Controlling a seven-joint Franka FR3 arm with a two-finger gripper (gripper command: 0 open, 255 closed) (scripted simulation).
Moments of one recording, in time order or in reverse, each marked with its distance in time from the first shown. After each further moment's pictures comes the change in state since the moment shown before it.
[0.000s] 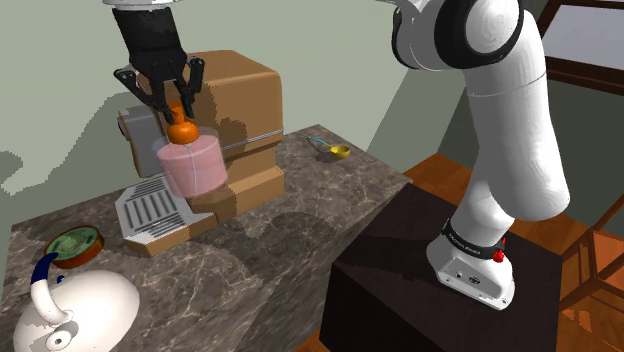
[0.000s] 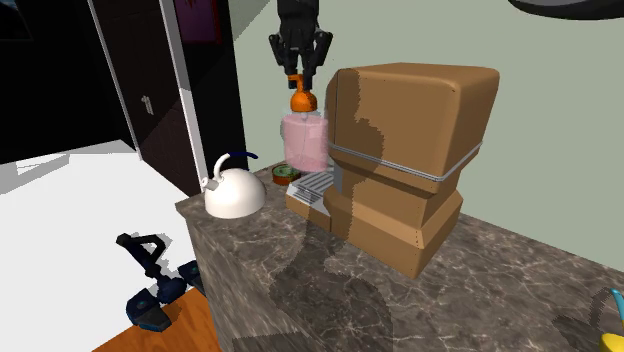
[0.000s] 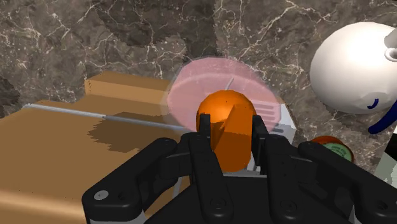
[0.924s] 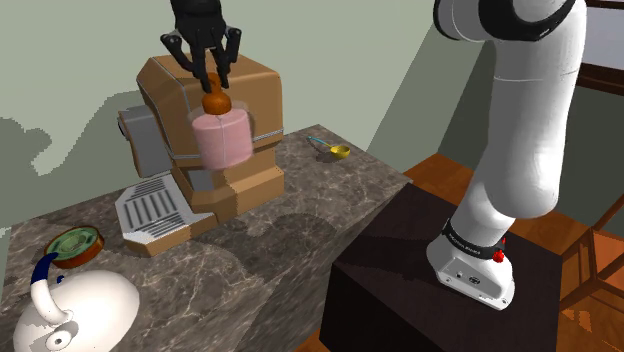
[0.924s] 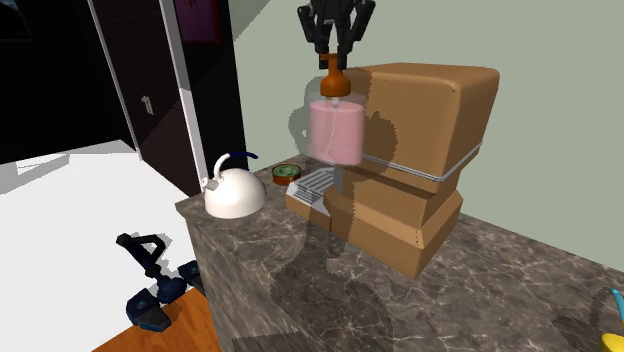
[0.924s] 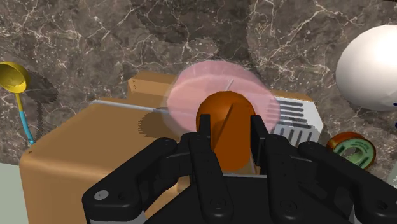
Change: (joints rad) arm -0.178 -0.225 0.015 -0.223 0.092 0.013 -0.109
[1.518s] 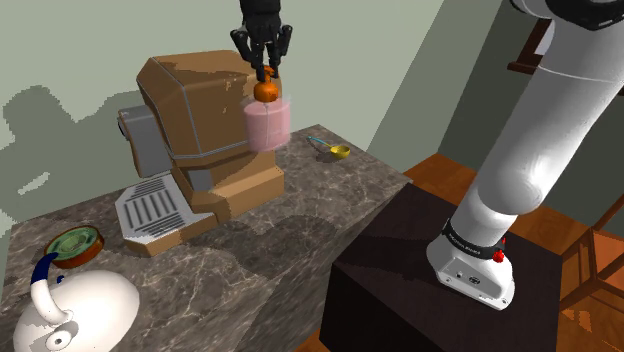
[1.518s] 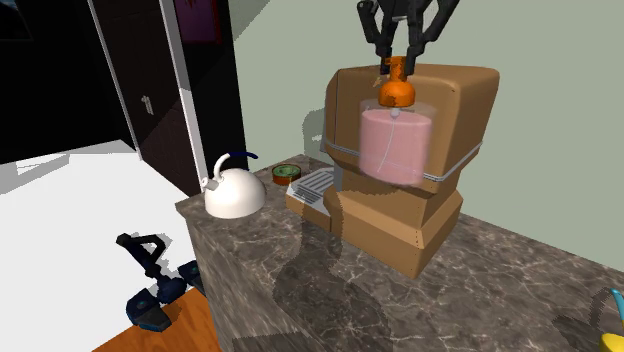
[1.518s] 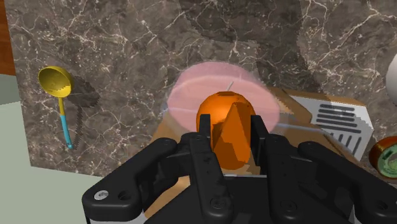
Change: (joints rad) arm -0.202 -0.305 -0.078 -0.373 0.142 0.107 -0.239
